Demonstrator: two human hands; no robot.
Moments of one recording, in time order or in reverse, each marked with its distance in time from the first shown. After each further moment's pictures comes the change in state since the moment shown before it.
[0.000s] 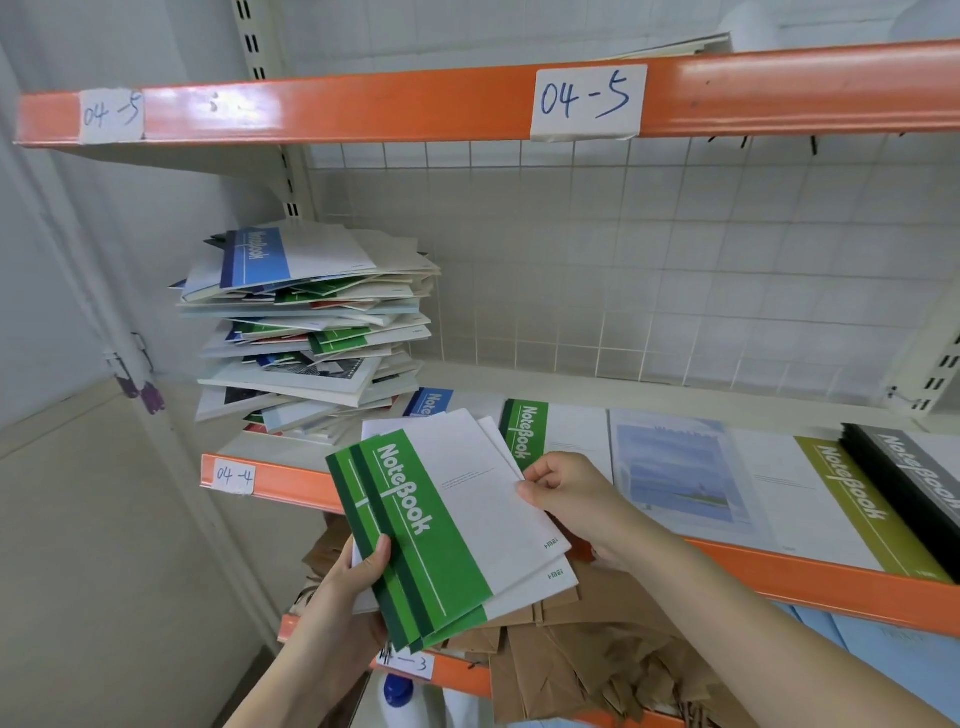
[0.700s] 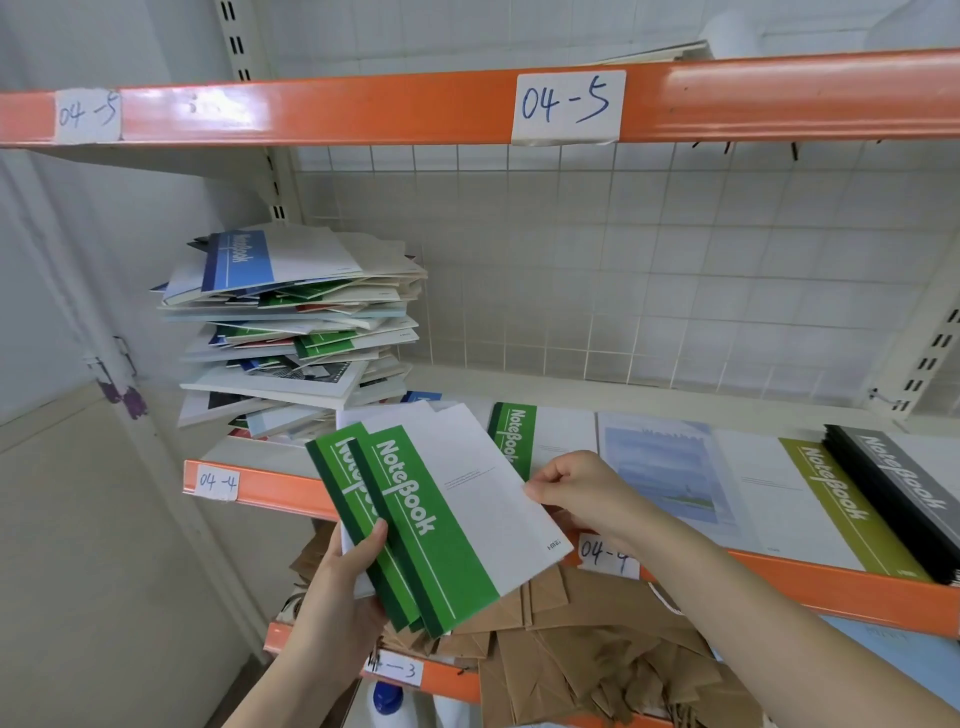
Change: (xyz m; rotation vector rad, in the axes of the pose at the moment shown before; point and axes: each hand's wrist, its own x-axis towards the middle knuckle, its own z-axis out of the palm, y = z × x) left_hand 0.011 0.000 0.013 0.031 0.091 0.096; right_hand 0.003 0.002 -0.023 -0.016 -0.015 0.080
